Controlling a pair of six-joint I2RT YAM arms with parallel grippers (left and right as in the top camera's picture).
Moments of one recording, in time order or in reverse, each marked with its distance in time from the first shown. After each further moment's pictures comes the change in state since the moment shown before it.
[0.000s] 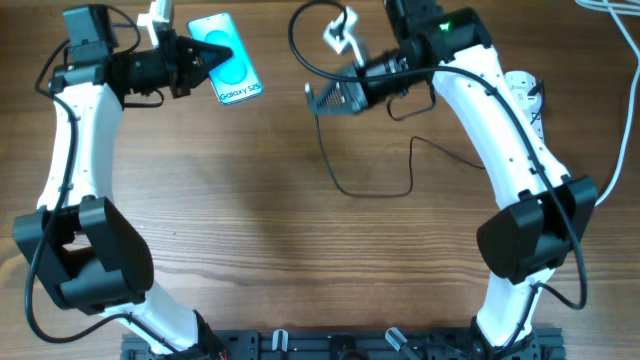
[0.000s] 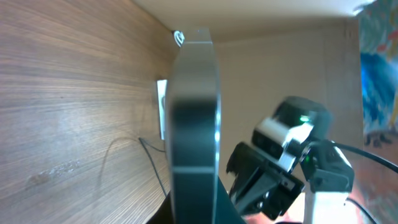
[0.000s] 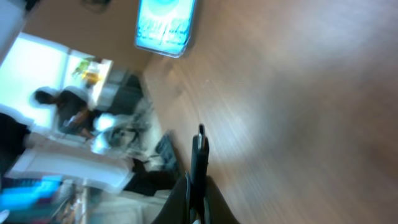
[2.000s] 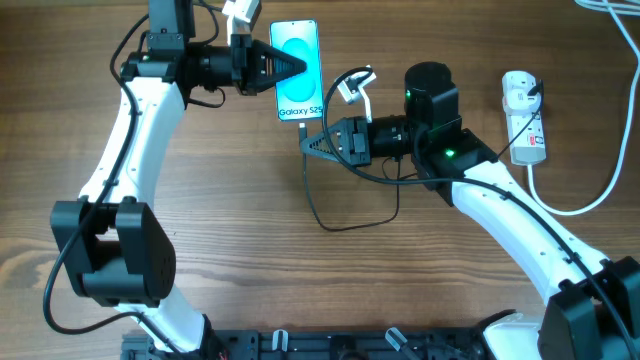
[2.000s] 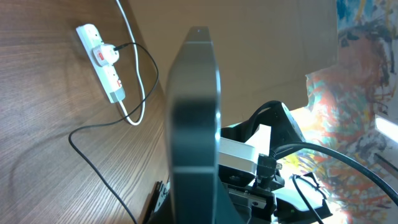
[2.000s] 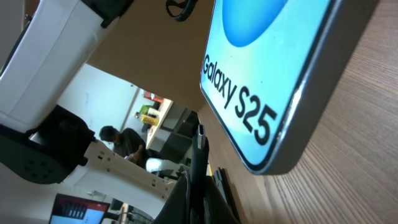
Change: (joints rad) left arm -0.257 0.000 0.000 0.101 0.153 0.049; right arm 0.066 -0.486 -0.963 1.376 -0.103 0.863
